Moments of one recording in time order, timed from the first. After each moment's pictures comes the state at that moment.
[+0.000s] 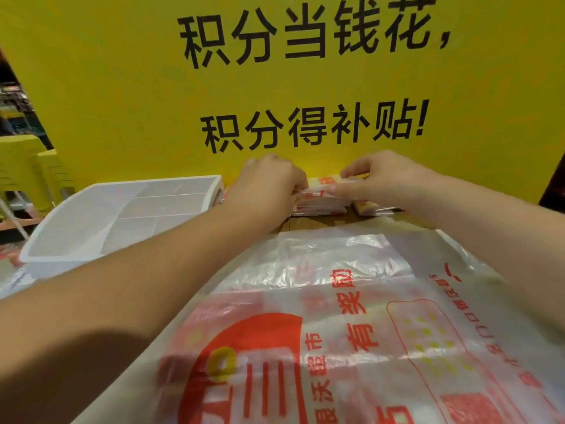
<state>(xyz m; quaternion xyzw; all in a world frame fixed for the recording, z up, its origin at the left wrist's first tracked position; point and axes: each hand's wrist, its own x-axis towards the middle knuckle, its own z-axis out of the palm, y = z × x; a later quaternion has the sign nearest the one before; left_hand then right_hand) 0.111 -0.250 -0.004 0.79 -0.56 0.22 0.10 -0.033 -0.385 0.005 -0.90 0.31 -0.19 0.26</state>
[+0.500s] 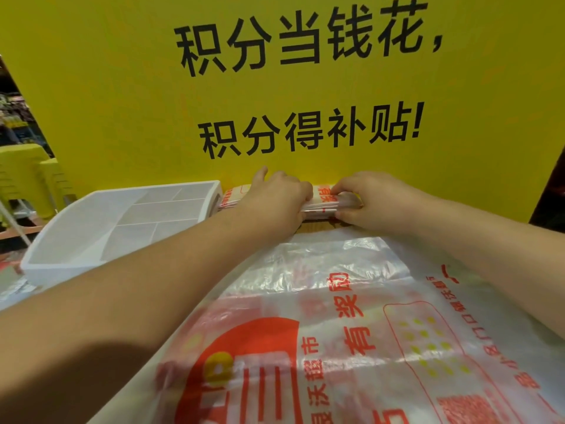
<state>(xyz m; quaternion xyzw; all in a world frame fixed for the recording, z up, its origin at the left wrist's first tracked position) 0.102 -0.259 -0.009 0.81 -0.57 0.16 -0.01 -0.030 -0.395 -0.020 -0.96 0.23 -0.15 0.04</state>
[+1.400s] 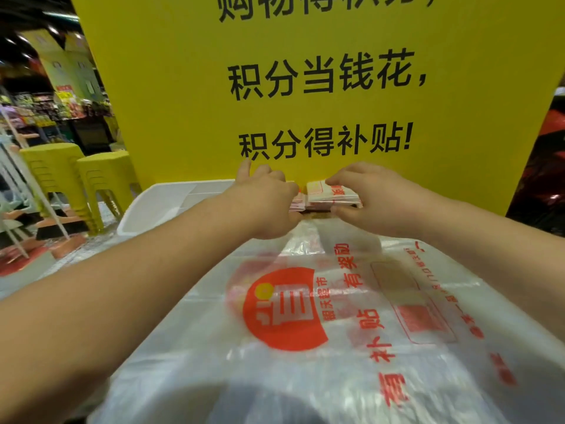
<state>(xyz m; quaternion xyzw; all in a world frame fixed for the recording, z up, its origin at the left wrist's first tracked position) 0.043 -0.150 0.041 0.84 -0.51 0.15 -0.11 -0.094 -0.295 0.026 -0.97 0.17 -0.17 0.01</state>
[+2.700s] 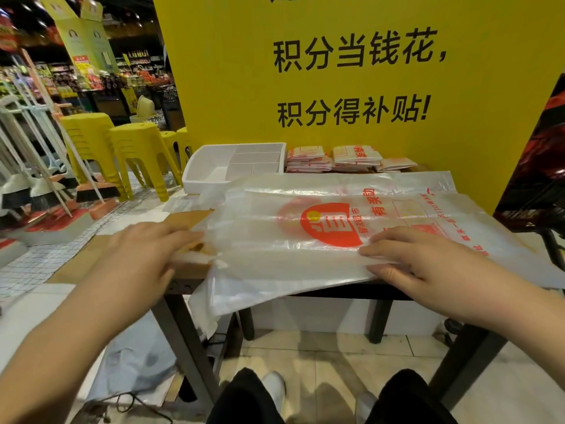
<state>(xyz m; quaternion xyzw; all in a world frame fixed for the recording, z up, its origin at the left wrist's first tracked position) 0.007 0.145 -0.022 0.89 -0.42 0.11 0.11 -0.231 -0.158 -0.029 -0.99 0.14 -0.04 0.08</state>
